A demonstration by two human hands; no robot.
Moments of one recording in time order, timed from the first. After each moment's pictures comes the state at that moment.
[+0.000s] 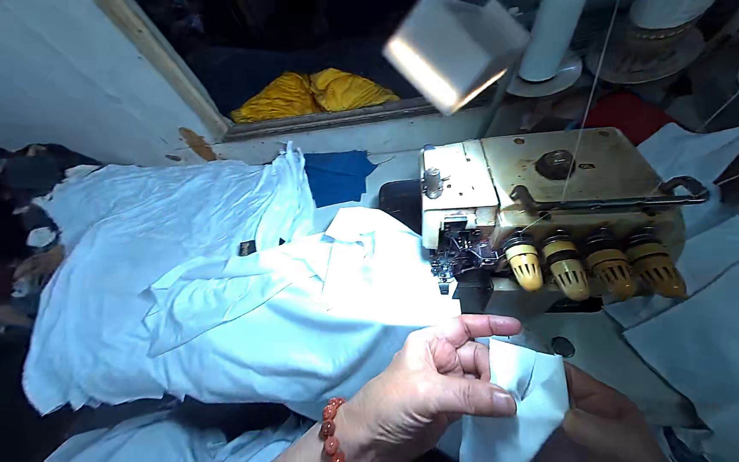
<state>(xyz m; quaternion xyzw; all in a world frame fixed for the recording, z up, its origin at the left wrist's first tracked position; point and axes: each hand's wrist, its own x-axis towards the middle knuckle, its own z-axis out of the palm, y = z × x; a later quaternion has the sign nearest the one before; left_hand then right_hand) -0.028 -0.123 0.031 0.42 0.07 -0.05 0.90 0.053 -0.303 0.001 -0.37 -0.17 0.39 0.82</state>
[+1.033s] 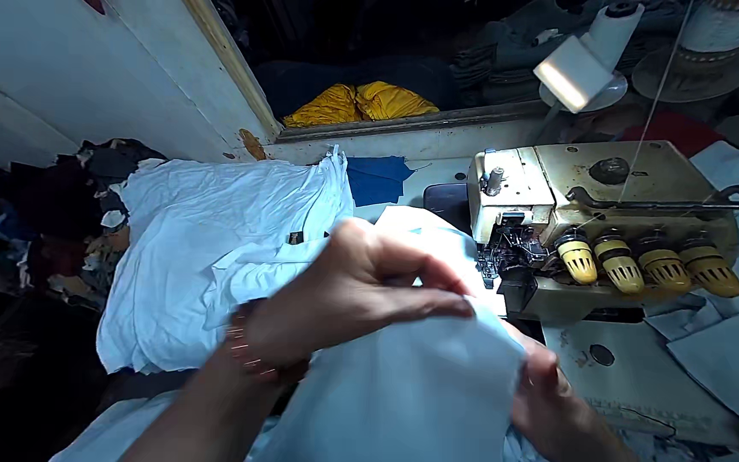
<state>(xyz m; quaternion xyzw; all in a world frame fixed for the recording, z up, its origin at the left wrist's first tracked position) -0.064 -0.030 0.130 0.86 -0.12 0.20 0.45 0.039 -0.227 -0.012 -0.37 -0.40 0.38 0.75</state>
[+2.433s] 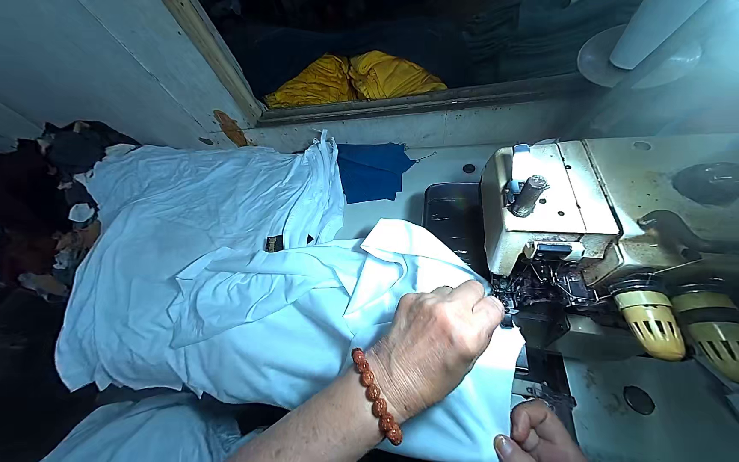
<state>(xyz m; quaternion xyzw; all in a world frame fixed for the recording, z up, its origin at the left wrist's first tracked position) 0.004 -0.055 0.005 0.96 -0.03 0.25 0.12 0.008 -0.253 -0.073 -0.49 -0.17 0.30 0.80</state>
